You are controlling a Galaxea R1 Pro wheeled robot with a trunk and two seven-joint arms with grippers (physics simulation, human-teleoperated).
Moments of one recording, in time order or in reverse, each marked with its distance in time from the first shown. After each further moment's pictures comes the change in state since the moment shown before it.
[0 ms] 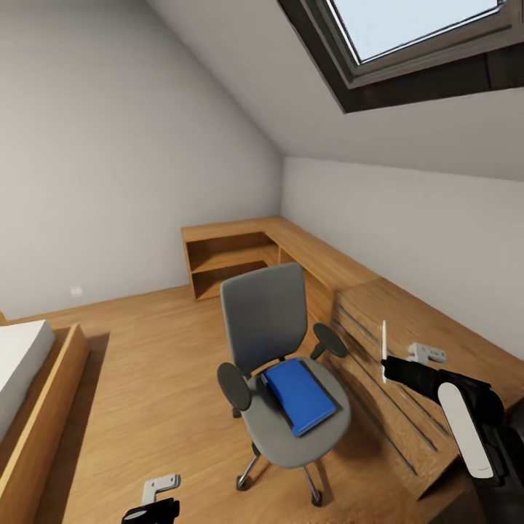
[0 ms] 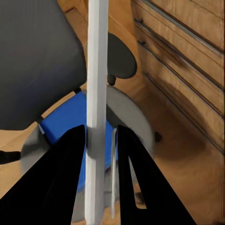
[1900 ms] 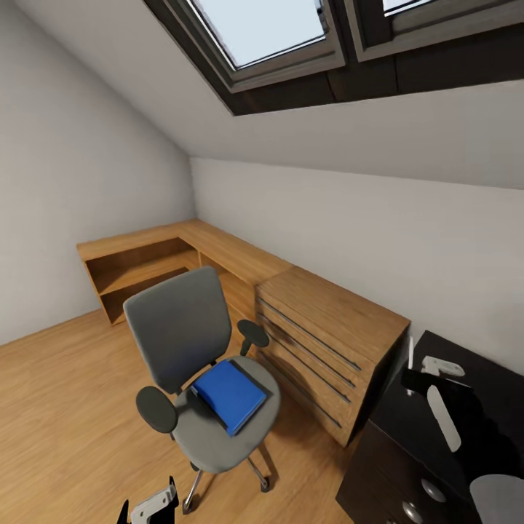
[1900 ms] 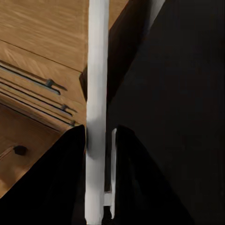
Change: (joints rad) left arm 0.161 -0.086 0.000 -0.003 0.000 -0.917 0.131; right arm -0.155 -0.022 -0.046 0.540 0.255 -0.329 -0.020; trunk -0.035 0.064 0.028
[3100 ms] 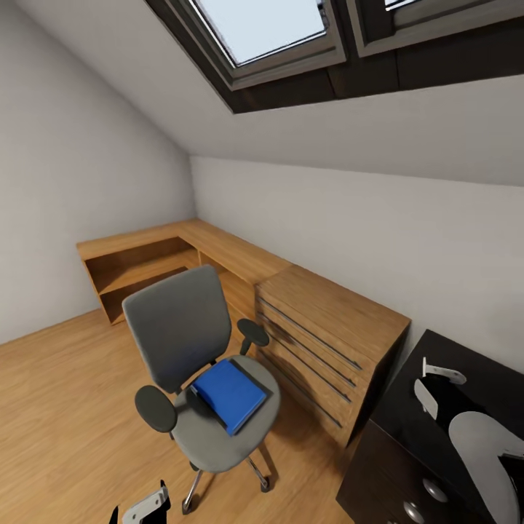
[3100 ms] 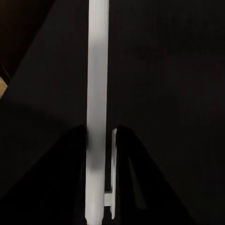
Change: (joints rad) left arm 0.000 0.014 0.002 0.000 0.004 0.023 0.058; right arm -0.331 -0.035 0.025 0.734 0.162 -0.210 -0.162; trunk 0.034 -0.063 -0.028
